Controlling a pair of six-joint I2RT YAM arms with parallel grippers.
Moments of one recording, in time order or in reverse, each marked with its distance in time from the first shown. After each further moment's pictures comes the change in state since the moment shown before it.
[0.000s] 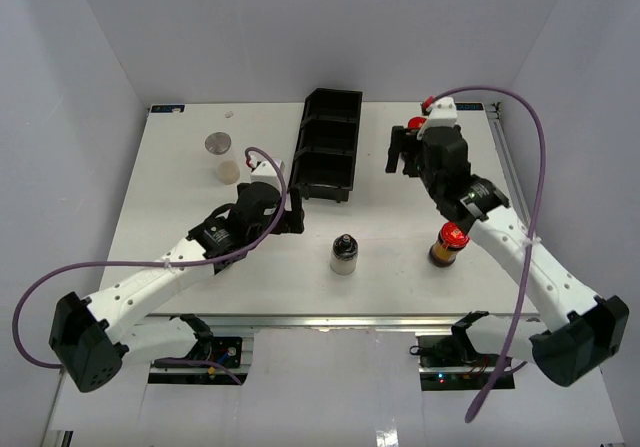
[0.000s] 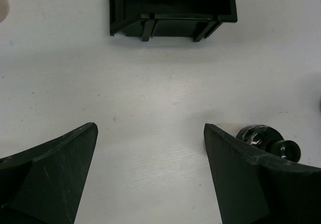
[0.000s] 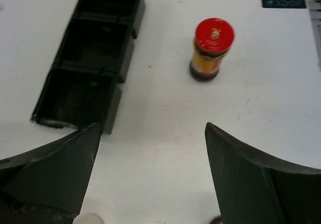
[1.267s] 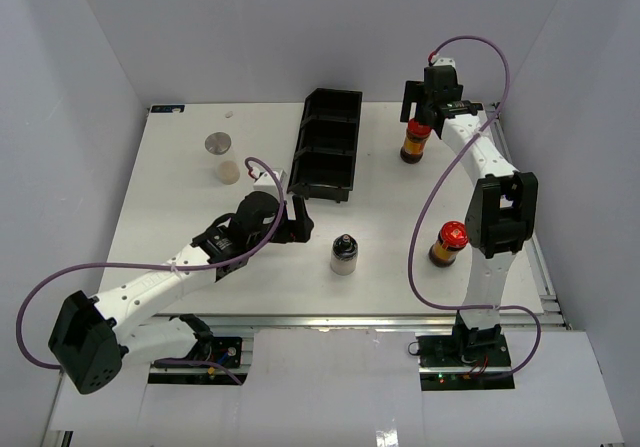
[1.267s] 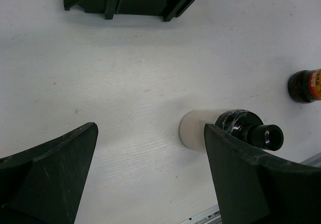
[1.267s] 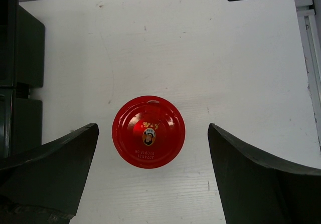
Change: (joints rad) left arm 0.017 -0.002 -0.130 0.149 0.153 -0.087; right arm -0.350 0.845 0.675 -0.088 -0.137 -0.053
